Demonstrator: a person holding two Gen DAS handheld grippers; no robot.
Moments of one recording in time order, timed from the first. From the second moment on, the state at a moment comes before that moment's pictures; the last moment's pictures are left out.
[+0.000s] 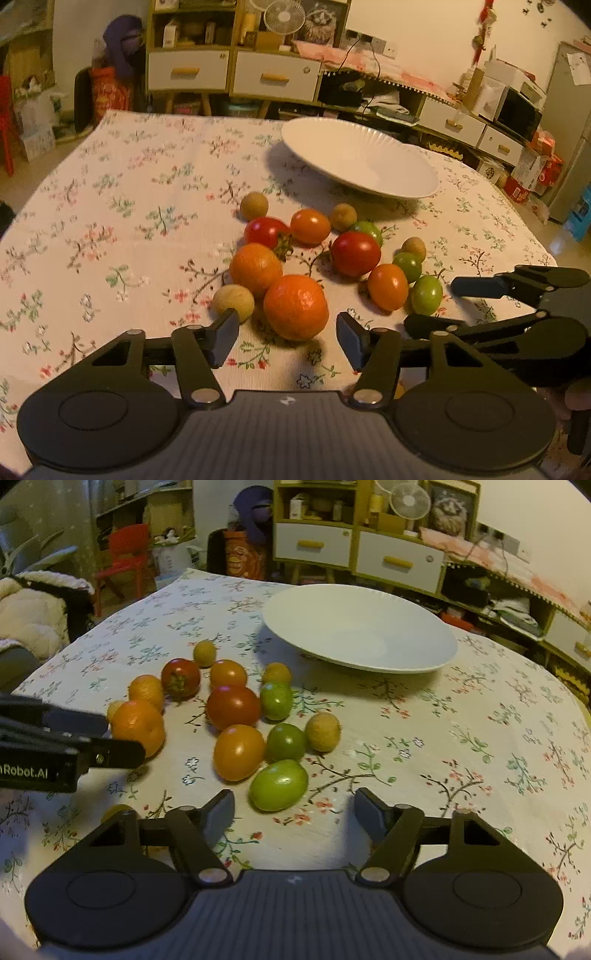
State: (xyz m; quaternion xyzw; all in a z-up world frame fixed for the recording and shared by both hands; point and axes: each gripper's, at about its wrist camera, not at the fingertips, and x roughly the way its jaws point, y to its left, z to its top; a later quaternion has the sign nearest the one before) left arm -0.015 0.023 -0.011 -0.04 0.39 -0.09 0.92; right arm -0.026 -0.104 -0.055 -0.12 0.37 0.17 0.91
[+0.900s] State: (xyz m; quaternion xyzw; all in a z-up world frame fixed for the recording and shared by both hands) left arm -0.012 0.017 -0.026 -0.08 0.38 -0.10 0.92; right arm -0.027 -0.099 -0.059 -0.12 0.36 0.18 0.91
